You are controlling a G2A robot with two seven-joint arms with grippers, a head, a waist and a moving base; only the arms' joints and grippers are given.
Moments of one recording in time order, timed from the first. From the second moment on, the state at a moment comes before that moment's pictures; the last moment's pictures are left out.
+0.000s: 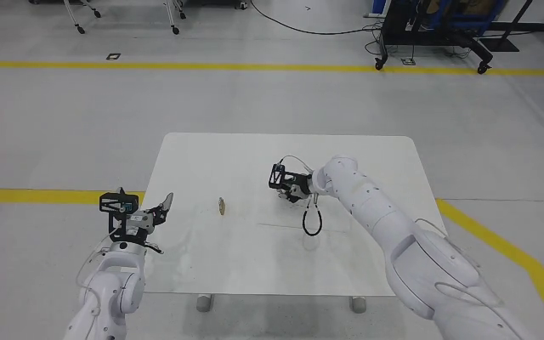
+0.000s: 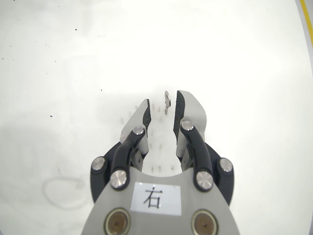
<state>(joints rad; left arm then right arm) 1.73 -1.15 -1.60 -1.80 1.33 0.00 0.00 -0.52 -1.53 0.61 -0.37 -1.41 -0.83 0.09</state>
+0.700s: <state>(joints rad) 1.73 -1.15 -1.60 -1.80 1.33 0.00 0.00 -0.50 -1.54 0.58 -0.30 -1.47 -0.85 -0.07</state>
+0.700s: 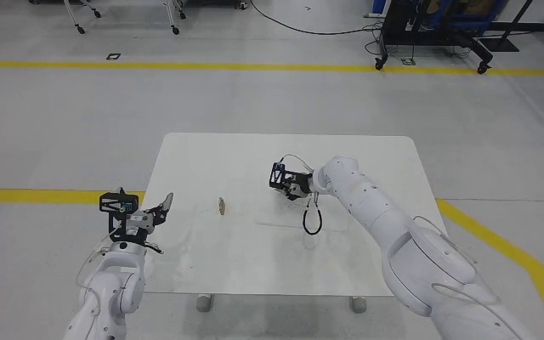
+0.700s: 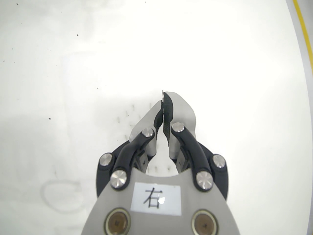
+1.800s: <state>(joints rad) 1.76 -1.15 -1.52 -2.03 1.51 -0.13 -0.11 -0.56 -1.45 0.60 -0.39 -1.53 -0.98 -0.46</state>
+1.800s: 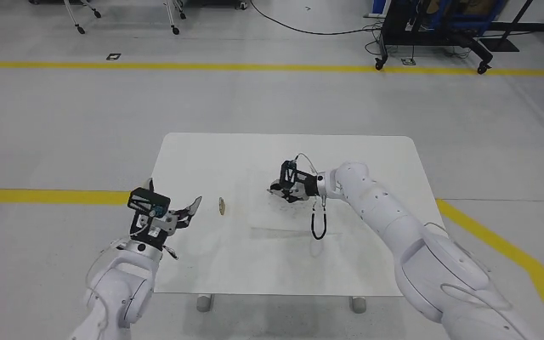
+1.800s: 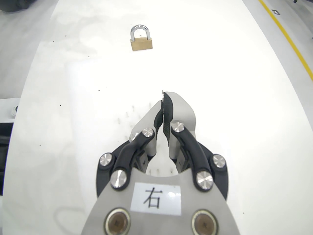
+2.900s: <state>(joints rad) 1.24 -1.27 -0.95 -1.58 1.80 0.02 -0.50 -0.57 -1.41 0.55 -0.33 -1.40 -1.01 -0.68</state>
